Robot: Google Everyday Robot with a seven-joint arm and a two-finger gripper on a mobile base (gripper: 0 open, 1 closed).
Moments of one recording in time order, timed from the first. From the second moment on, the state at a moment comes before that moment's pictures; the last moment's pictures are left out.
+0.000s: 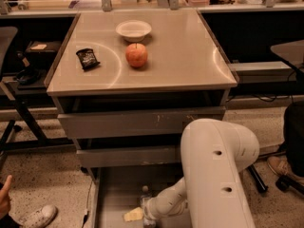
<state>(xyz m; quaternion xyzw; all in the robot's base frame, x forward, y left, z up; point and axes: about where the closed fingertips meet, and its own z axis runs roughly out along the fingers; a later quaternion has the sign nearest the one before) 0.433 0.048 0.222 -0.16 0.95 0.25 0.11</state>
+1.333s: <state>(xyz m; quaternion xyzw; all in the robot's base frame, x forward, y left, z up) 0.467 0.056 0.132 -0.13 0.96 0.21 0.09</state>
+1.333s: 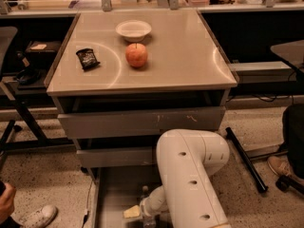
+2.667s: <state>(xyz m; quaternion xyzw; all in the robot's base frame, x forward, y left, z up) 0.467 0.056 0.132 -0.13 0.96 0.21 0.09</state>
